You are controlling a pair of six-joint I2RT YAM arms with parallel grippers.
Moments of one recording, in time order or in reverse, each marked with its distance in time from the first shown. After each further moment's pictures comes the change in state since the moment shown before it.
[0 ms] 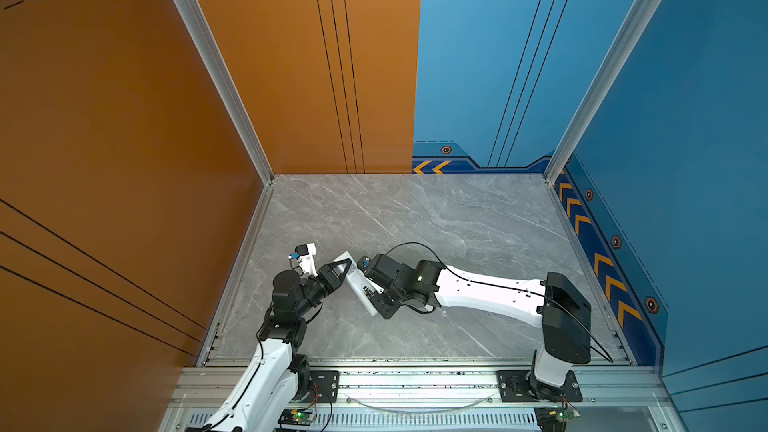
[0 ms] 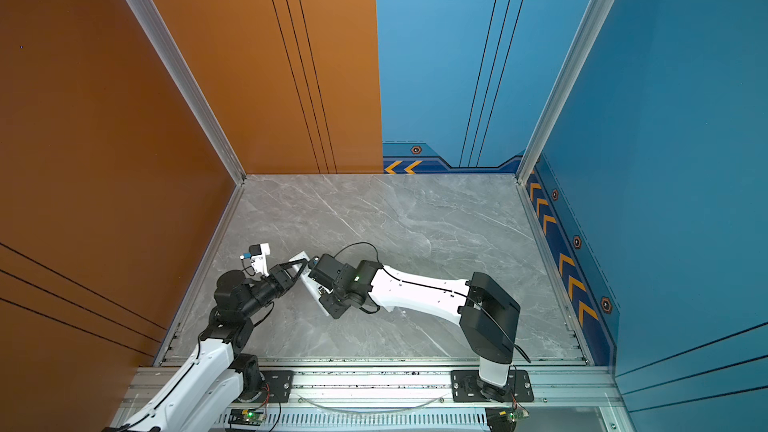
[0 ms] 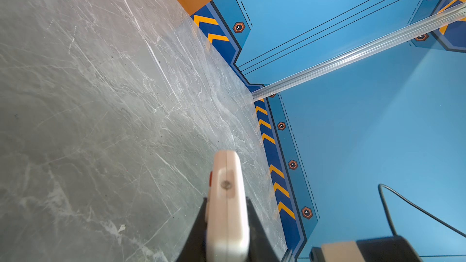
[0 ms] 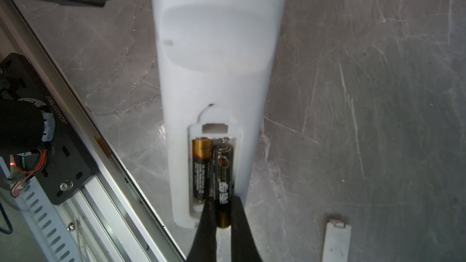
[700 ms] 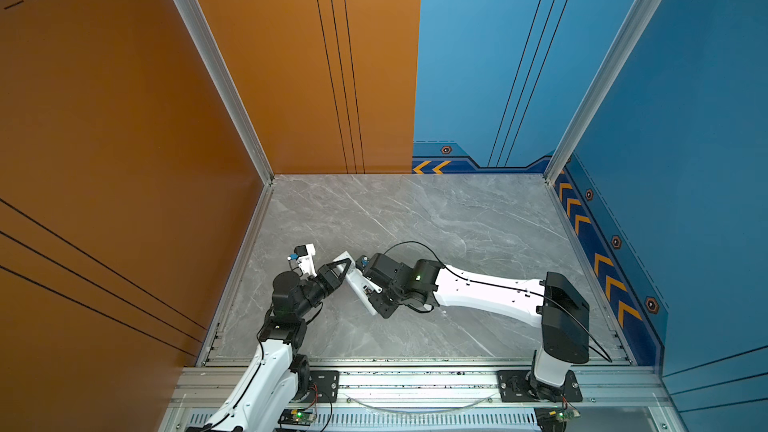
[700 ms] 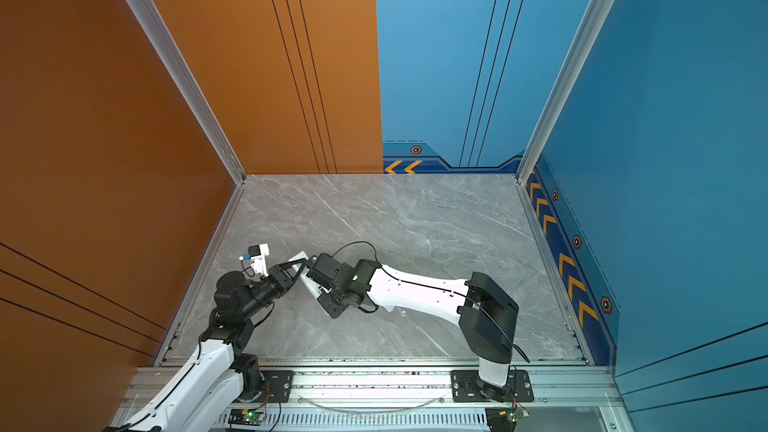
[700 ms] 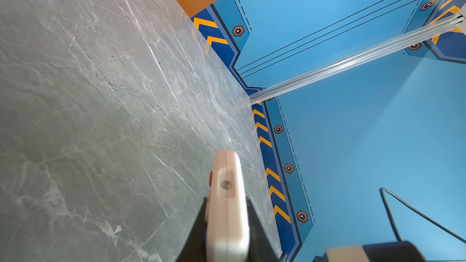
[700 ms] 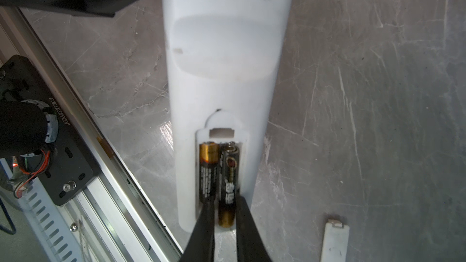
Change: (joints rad) left arm 0.000 0.000 -0.013 0.031 -0.004 -0.035; right arm 0.006 0.005 0.023 -0.018 0.003 0.000
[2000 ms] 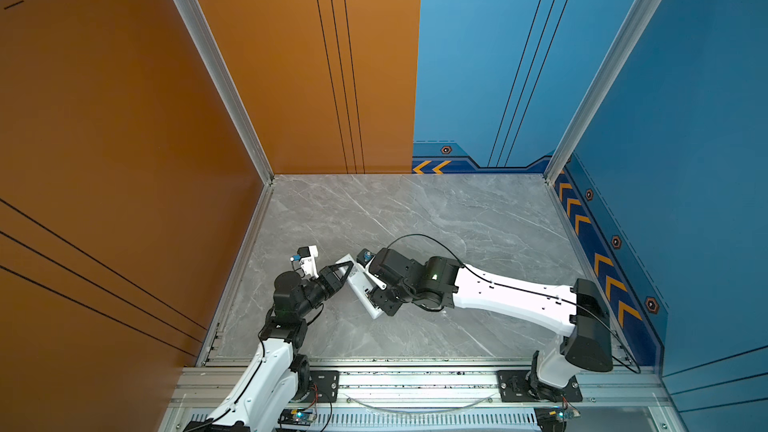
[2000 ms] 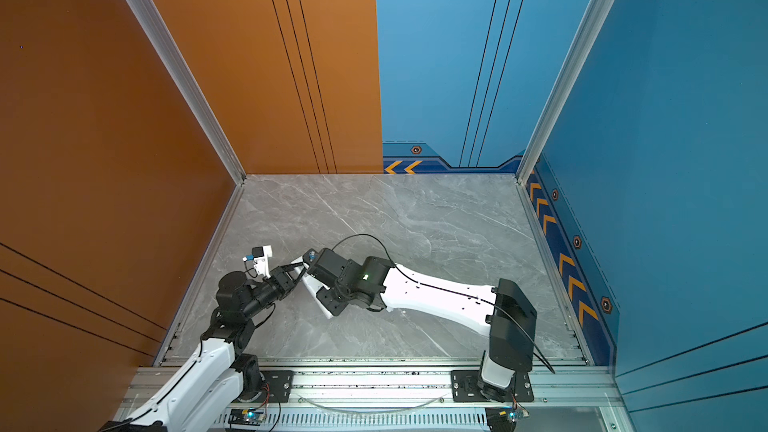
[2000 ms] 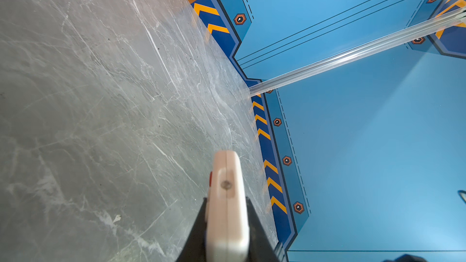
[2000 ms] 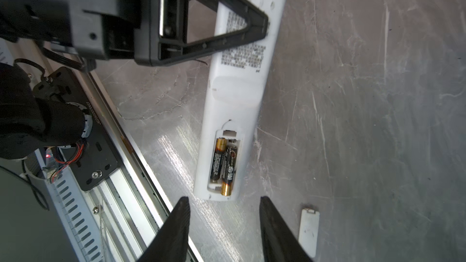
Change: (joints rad) left arm 0.000 0.029 -0.008 0.008 0.047 -0.006; right arm 0.025 -0.142 0.039 -0.062 0.052 -0.063
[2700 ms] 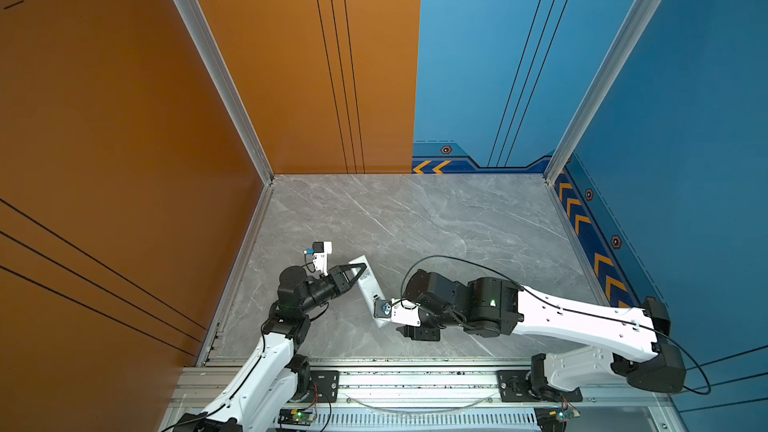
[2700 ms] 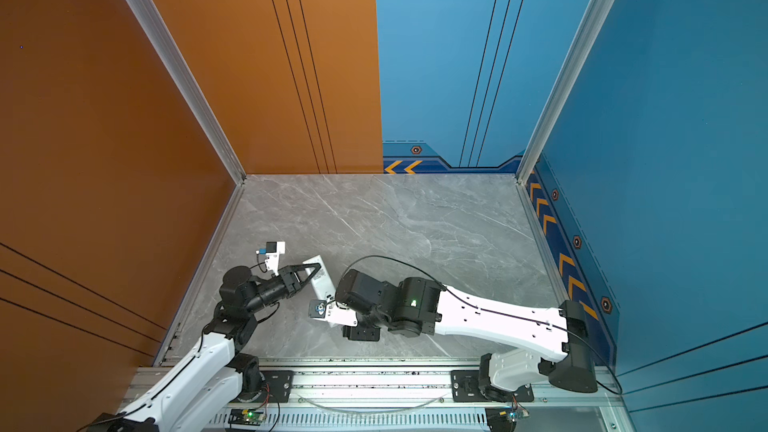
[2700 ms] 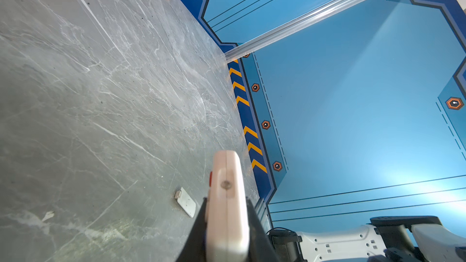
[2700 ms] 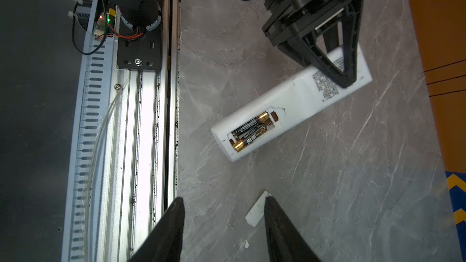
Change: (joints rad) left arm -0.096 0.028 0.059 0.003 0.121 -0.001; right arm 0.117 -0.296 -0.183 -0.079 -0.039 -0.579
